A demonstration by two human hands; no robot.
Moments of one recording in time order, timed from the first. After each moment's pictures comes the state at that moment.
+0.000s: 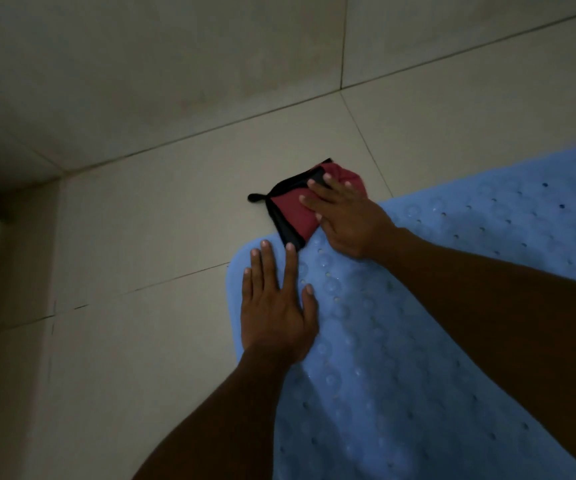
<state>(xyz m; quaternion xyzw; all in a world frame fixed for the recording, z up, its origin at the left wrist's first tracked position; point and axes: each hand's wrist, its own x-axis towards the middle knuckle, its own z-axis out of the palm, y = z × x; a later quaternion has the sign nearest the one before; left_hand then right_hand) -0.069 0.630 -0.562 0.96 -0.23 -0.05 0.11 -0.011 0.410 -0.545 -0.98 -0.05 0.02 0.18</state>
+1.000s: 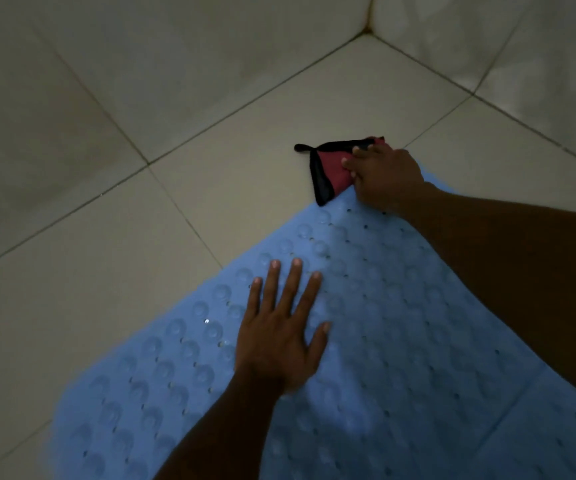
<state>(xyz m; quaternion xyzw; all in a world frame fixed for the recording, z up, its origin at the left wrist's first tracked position) -0.097 0.418 -0.552 0.83 -0.55 -0.10 0.00 -0.116 0.098 -0.515 -0.95 0.29 0.06 0.04</state>
